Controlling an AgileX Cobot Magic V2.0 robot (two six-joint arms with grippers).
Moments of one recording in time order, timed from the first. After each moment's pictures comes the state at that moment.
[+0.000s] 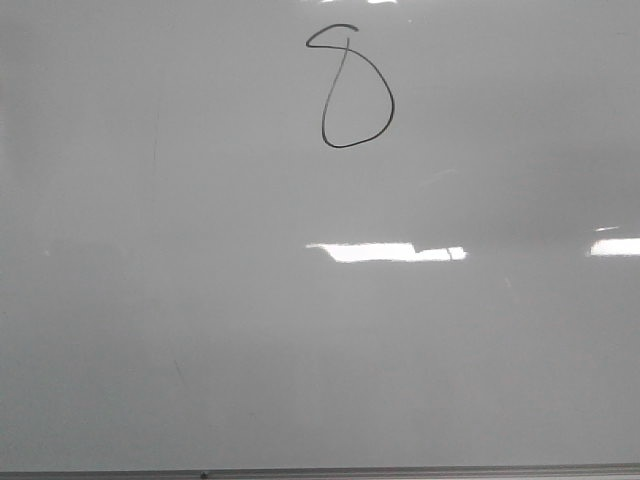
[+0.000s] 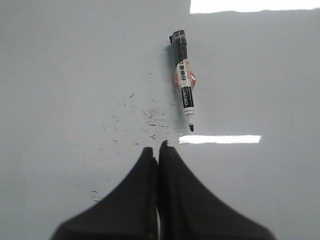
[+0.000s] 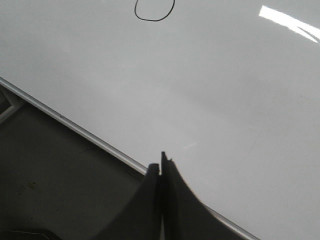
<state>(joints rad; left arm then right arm) 0.02 -0.01 0.01 -0.05 0.07 0.05 0.46 0.46 -0.76 0.02 0.91 -0.09</state>
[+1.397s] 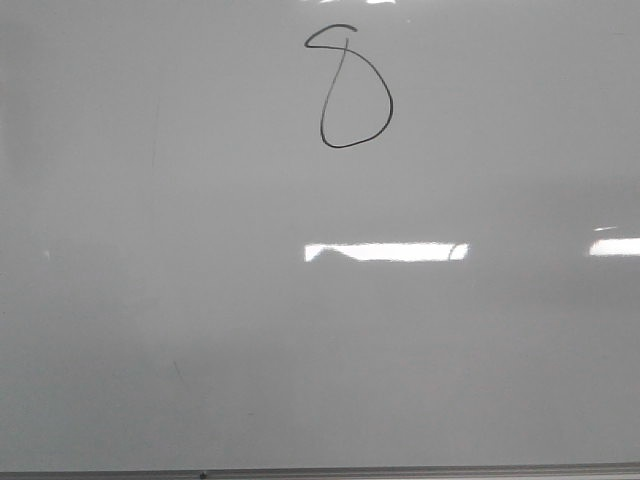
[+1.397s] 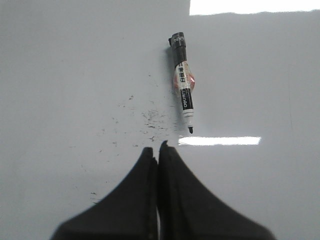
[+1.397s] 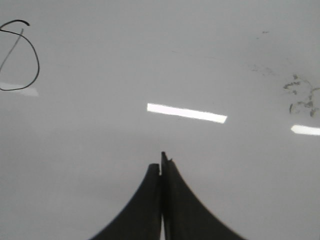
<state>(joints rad) 0.02 -0.01 0.01 -0.05 0.06 0.05 0.04 0.02 -0.18 0.01 0.30 -0.09</state>
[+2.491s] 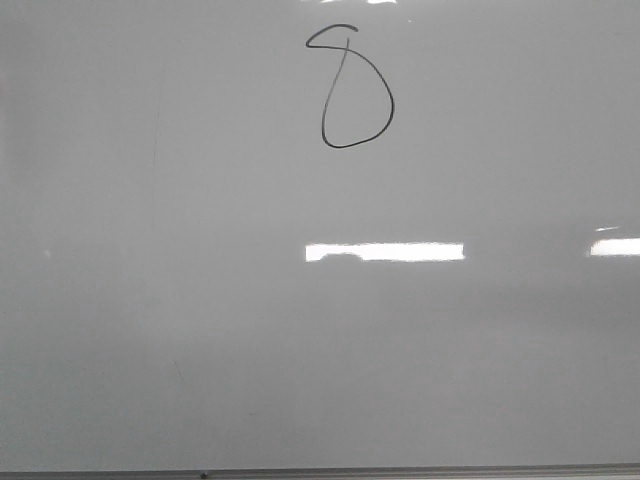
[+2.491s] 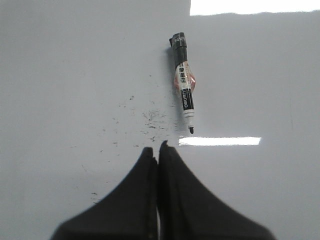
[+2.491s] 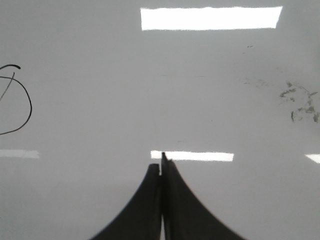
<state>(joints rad) 0.02 -0.01 0.01 -0.05 0.06 0.05 0.03 -0.01 0.03 0.03 -0.06 0.01</state>
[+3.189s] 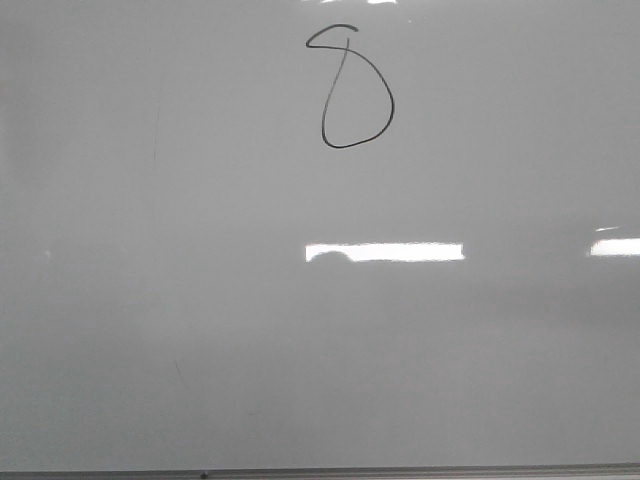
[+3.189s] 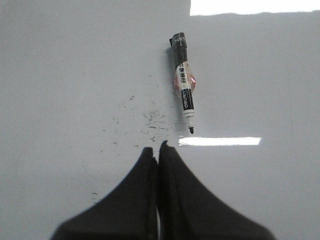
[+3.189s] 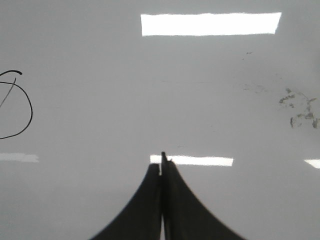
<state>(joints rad) 0.02 -0.01 0.01 -0.05 0.06 0.05 0.03 -0.01 0.03 0.01 -0.07 0.03</state>
